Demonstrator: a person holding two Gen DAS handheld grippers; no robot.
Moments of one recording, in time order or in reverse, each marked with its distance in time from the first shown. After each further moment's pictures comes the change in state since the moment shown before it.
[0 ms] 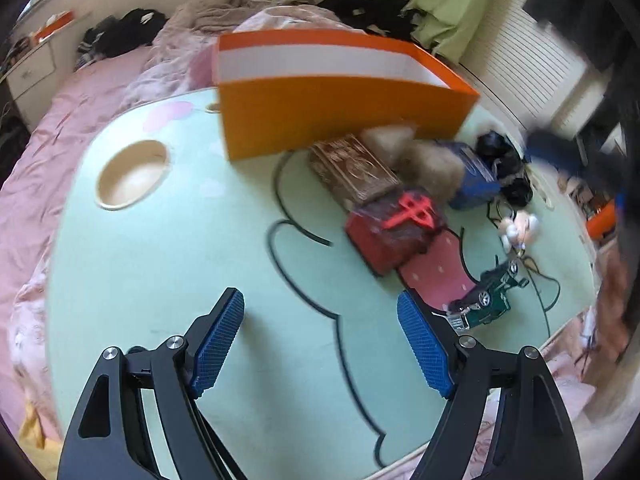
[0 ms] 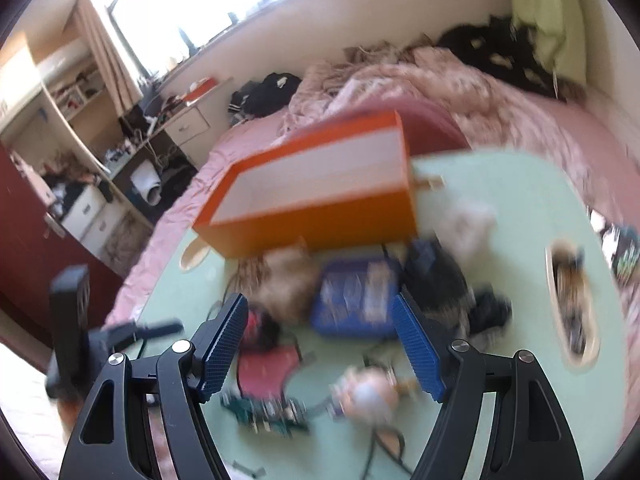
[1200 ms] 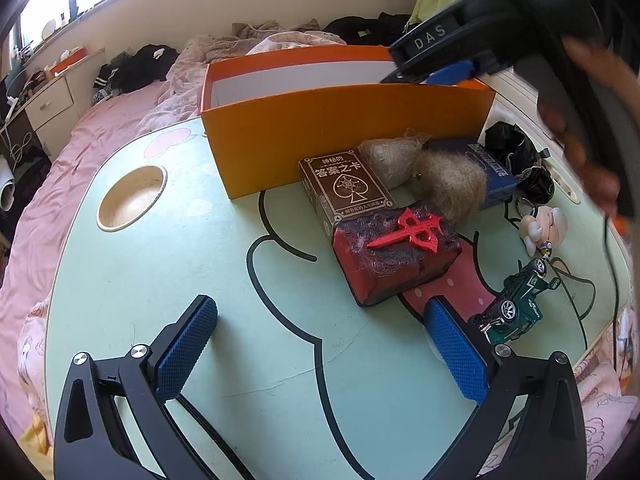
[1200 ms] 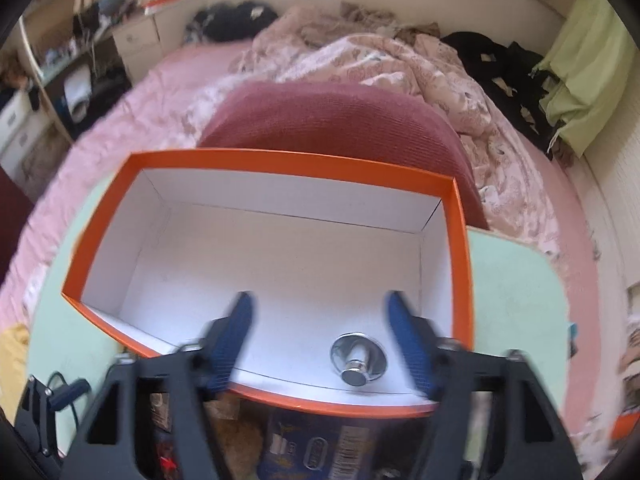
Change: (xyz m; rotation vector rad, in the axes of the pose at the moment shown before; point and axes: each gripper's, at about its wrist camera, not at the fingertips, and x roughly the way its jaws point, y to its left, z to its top) left arm 0.012 -0.021 -0.010 0.034 -0.106 0.107; right arm 0.122 0.026 0.081 -0.304 0.341 -0.279
